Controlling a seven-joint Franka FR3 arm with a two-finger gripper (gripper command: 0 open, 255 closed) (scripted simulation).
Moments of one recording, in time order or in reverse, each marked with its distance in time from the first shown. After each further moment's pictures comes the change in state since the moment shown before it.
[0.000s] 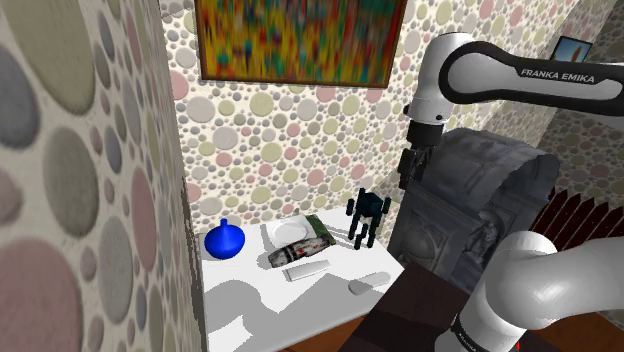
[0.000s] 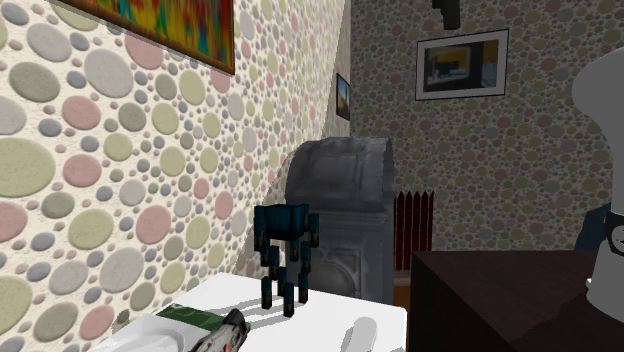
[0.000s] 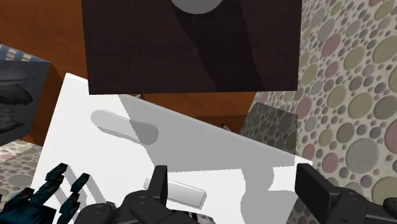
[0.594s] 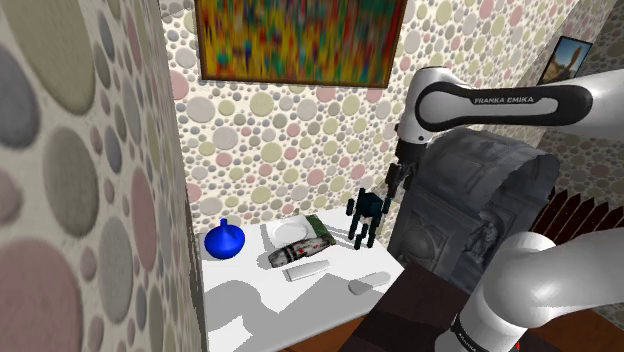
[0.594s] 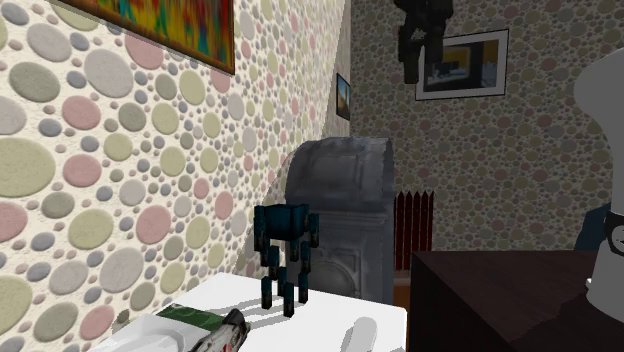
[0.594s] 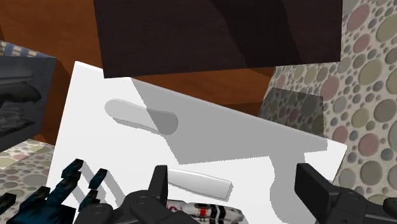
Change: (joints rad) arm -0.050 0.116 -0.076 -0.101 -0.065 0.241 -0.042
